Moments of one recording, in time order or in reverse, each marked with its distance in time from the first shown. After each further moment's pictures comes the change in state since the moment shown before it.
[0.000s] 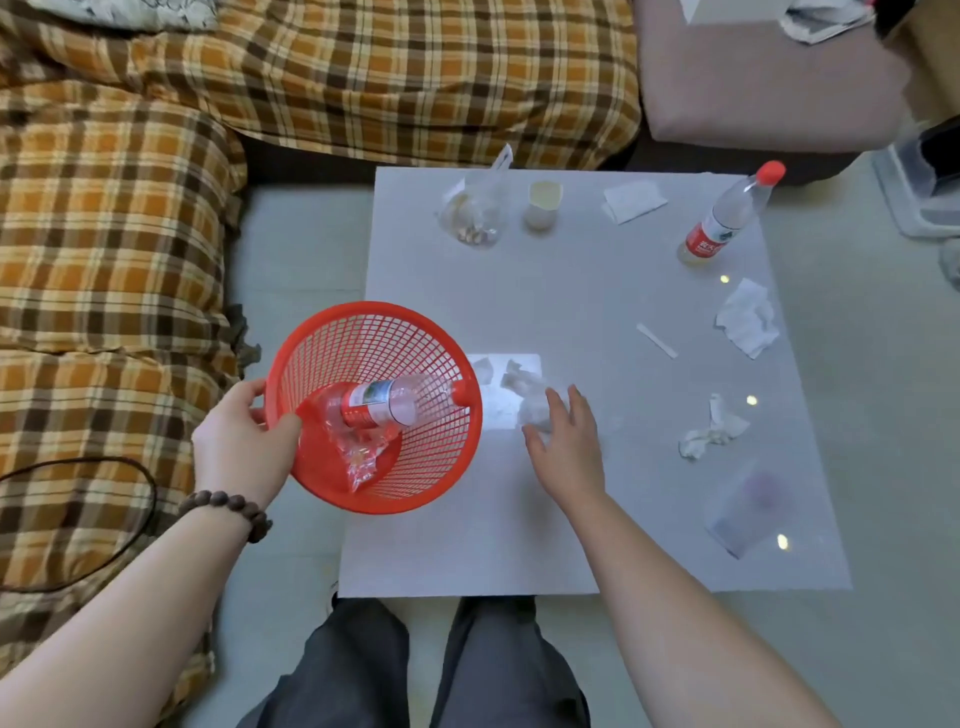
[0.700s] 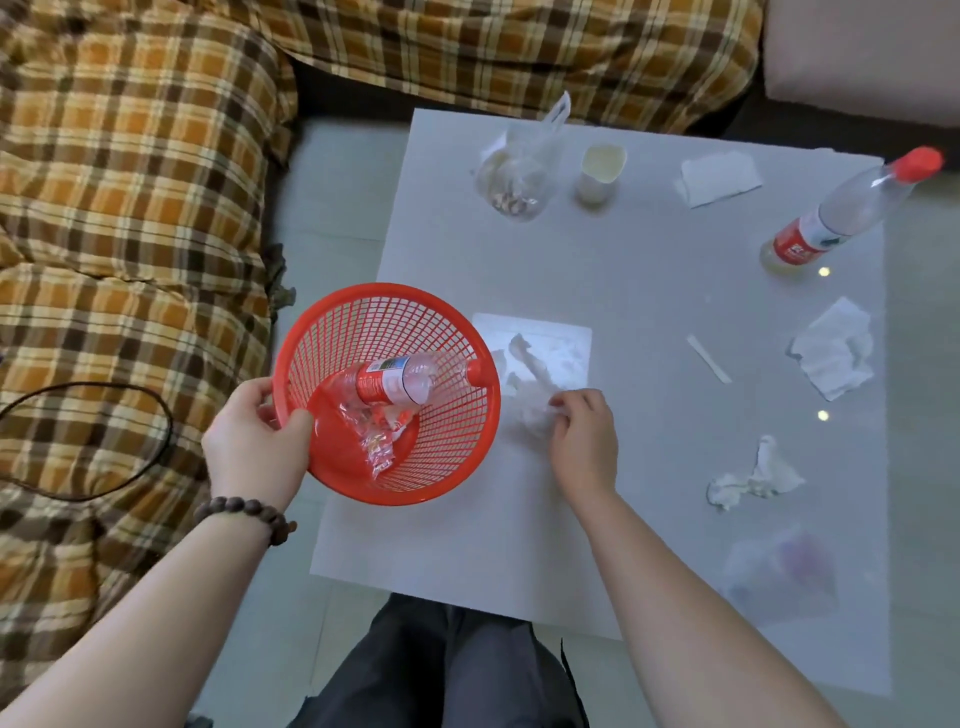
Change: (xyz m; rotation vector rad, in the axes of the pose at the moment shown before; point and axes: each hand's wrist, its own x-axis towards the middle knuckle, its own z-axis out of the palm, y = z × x) left_hand -0.009 0.021 0.070 0.033 0.190 -0.202; right_hand 0.070 0.026 -0.001 0.203 0.017 -0.051
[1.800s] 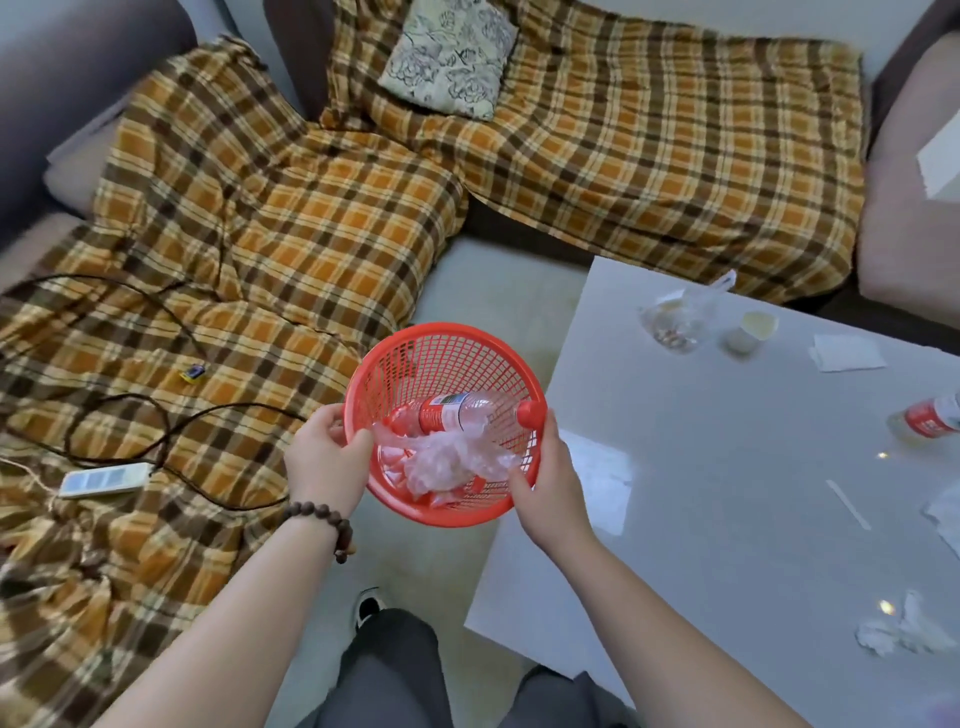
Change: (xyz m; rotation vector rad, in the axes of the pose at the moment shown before) left_hand 0.091 -0.124 -0.177 -0.307 0.075 -0.034; right_hand -0.121 -0.261 0.110 0.170 -0.319 -0.254
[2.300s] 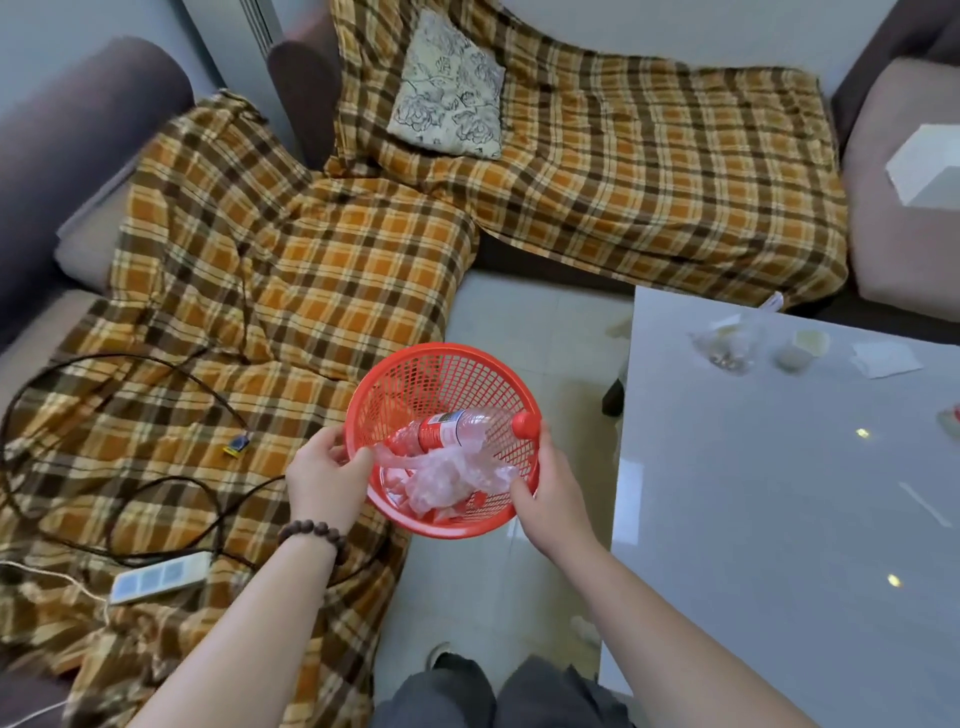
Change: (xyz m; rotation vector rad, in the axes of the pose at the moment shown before) left_hand 0.162 -0.042 -0.123 -0.031 -0.121 0.073; right_hand 0.051 -0.117 0.152 0.000 0.090 0.031
